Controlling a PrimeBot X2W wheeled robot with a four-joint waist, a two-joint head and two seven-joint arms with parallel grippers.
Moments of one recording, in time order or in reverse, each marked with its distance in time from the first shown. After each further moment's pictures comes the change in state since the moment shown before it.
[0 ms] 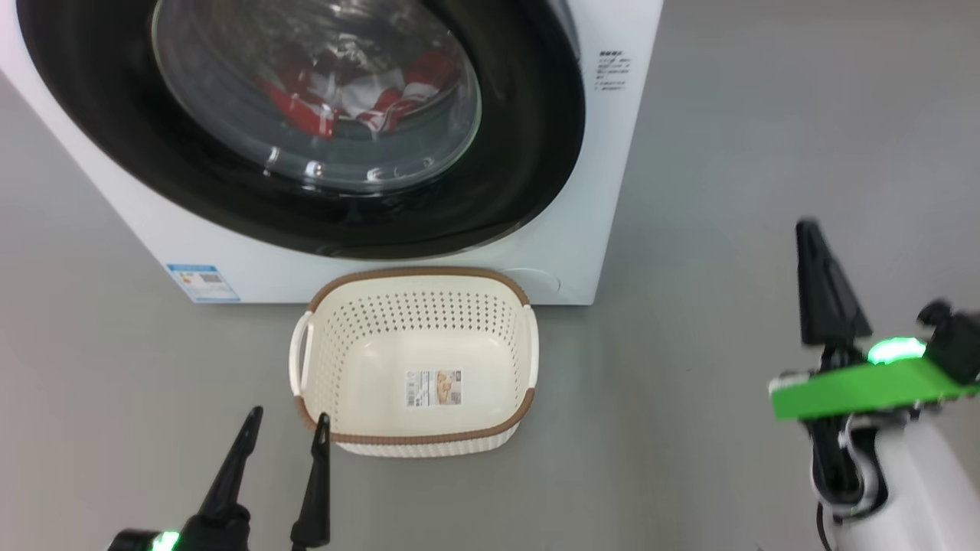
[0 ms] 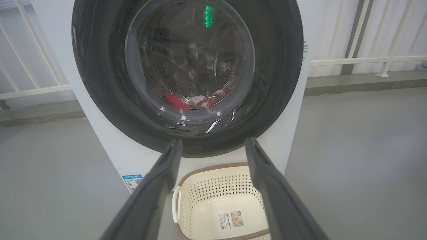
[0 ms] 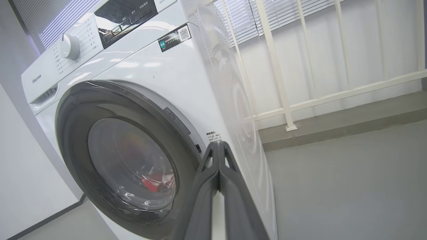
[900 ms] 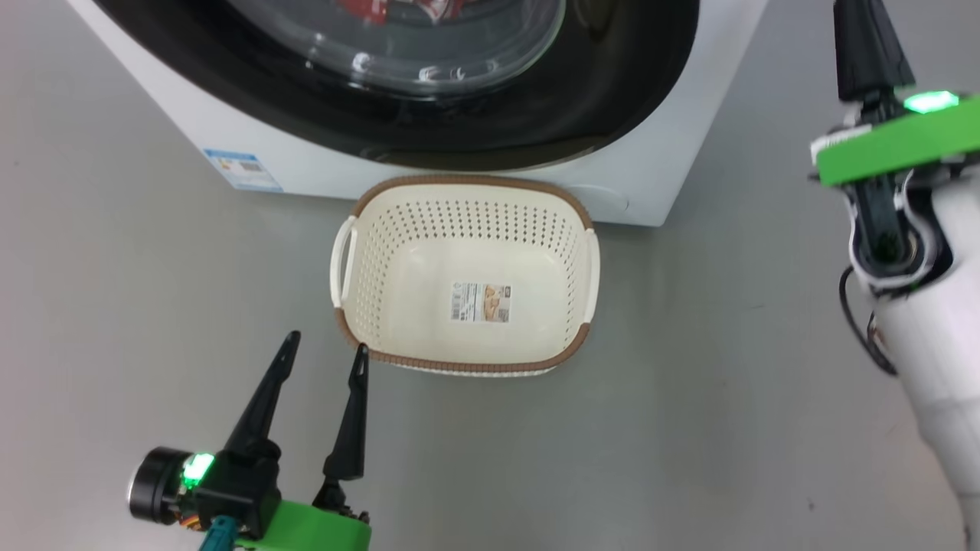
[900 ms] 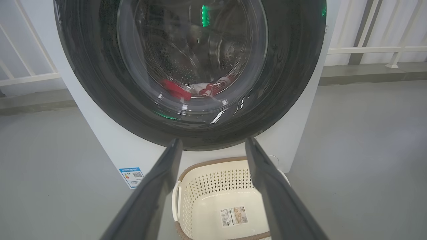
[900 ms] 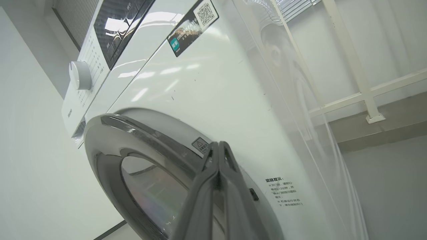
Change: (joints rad) left arm -0.155 -0.019 -0.060 0.007 0.000 -0.028 0.000; right arm -0.566 -0.189 0.235 0.236 0.430 0.000 0.003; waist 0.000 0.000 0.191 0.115
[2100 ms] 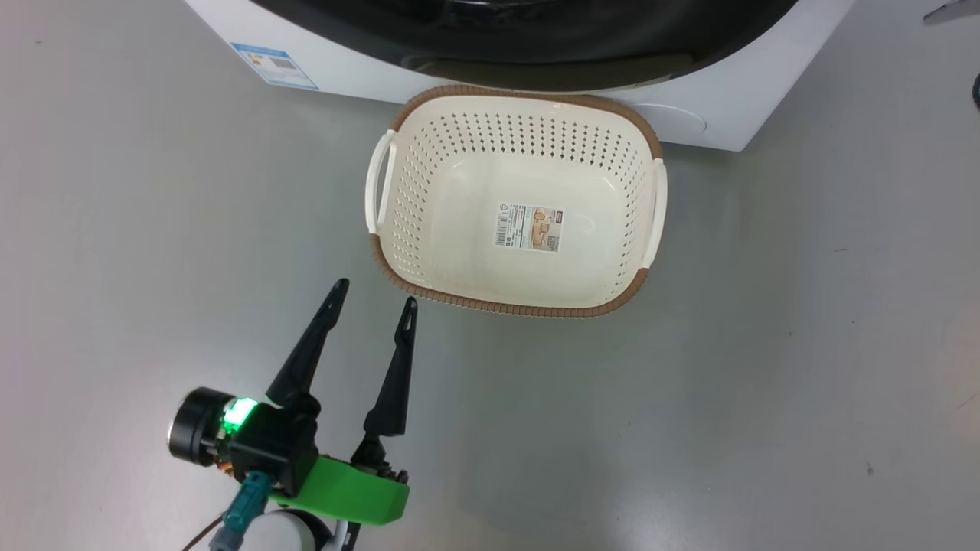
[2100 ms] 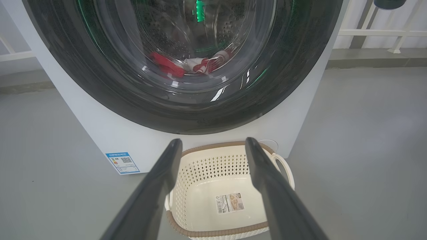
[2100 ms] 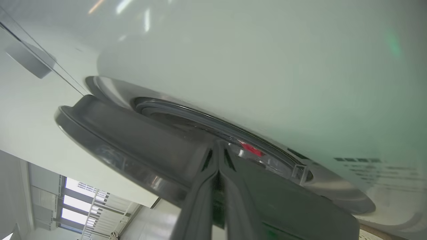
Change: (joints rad) left arm -0.129 -0.007 -0.095 0.023 -0.037 -0.003 -0.004; right arm -0.414 -0.186 0.177 0.131 0.661 0.000 0.616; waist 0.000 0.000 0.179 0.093
